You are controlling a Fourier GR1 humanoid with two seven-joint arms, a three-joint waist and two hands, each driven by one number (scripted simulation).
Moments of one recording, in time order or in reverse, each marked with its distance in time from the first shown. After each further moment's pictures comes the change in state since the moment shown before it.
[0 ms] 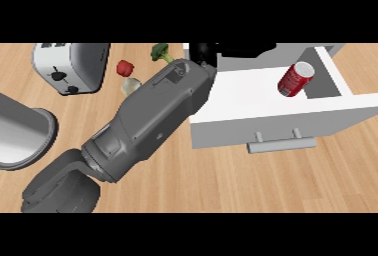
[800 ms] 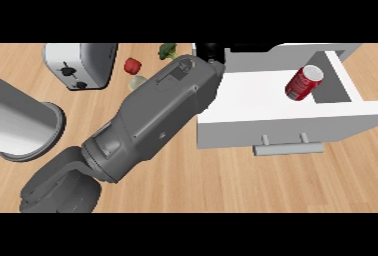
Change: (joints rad) left arm -0.031 0.000 -0.006 -0.038 0.077 0.025 -0.114; right arm -0.162 -0.067 0.112 -0.093 0.458 0.084 -0.222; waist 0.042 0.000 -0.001
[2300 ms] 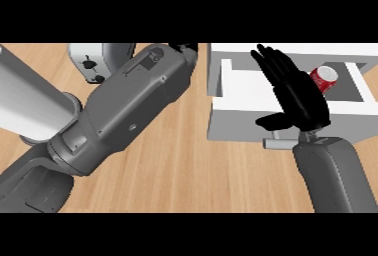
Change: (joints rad) left arm 0.056 0.126 0.028 -0.119 -0.075 0.003 0.147; right arm -0.602 -0.038 0.578 0.886 1.126 -0.437 -0.192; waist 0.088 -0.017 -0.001
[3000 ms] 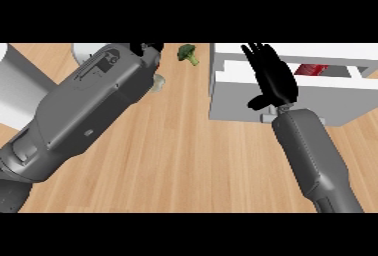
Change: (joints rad) left arm 0.128 0.180 -0.010 -0.250 -0.069 0.012 0.134; right arm -0.254 0.011 -0.058 0.619 0.183 -0.375 -0.038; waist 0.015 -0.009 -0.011
